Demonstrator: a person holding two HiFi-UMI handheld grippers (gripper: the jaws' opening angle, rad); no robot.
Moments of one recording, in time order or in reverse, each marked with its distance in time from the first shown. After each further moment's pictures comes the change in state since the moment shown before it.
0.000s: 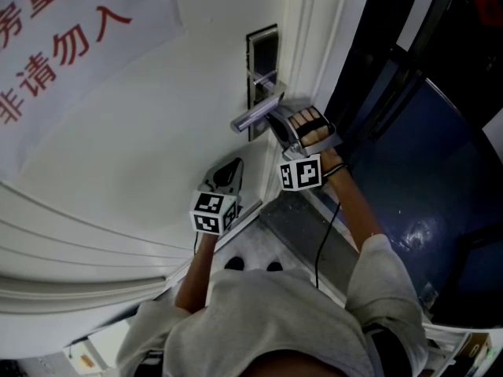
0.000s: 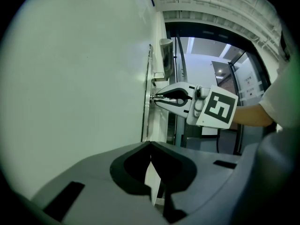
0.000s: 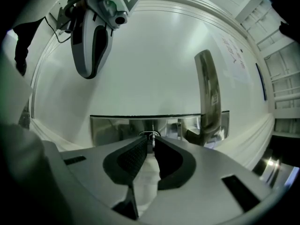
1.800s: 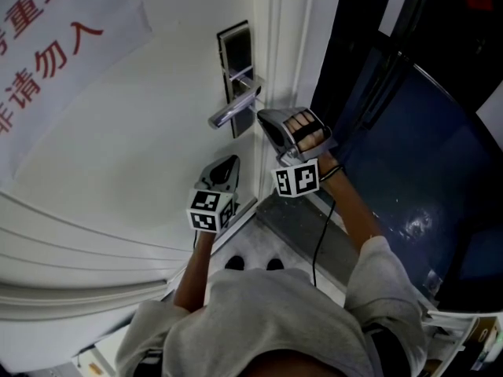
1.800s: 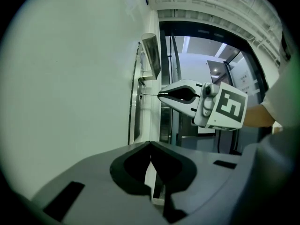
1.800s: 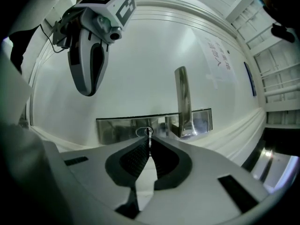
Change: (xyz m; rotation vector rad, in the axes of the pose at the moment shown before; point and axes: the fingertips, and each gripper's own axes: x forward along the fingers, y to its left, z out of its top) left arm 0.010 -0.030 0.006 0.038 0.005 -0.046; right arm -0.044 -0.011 -0.005 0.069 -0.003 -0.052
